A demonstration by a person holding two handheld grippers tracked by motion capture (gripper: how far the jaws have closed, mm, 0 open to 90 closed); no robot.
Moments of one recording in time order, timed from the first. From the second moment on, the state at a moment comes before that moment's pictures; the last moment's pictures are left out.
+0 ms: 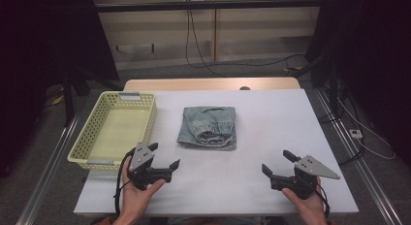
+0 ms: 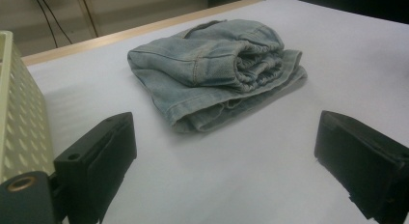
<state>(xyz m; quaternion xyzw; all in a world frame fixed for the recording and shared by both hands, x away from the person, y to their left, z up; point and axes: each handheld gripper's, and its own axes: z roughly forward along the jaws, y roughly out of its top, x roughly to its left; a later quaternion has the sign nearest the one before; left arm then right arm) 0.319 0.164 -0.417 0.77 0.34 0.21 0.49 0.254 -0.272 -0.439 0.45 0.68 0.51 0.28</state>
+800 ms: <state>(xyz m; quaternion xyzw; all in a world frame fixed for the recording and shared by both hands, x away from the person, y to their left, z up) 0.336 0.139 -0.402 0.79 0.34 0.17 0.48 0.258 -0.270 -0.442 0.45 0.69 0.50 0.27</state>
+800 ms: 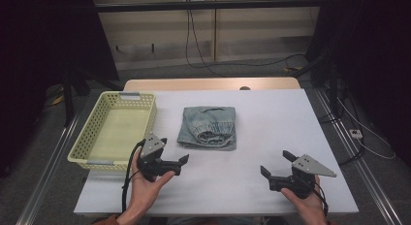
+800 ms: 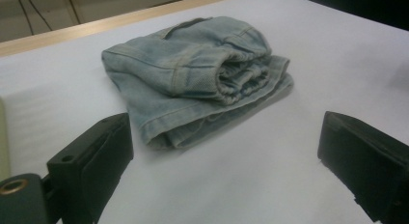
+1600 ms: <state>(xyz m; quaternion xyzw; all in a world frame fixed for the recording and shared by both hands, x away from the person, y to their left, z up) 0.375 0.117 -0.386 0.79 0.34 0.18 0.49 0.257 -0.268 -0.441 0.45 0.69 0.49 0.28</state>
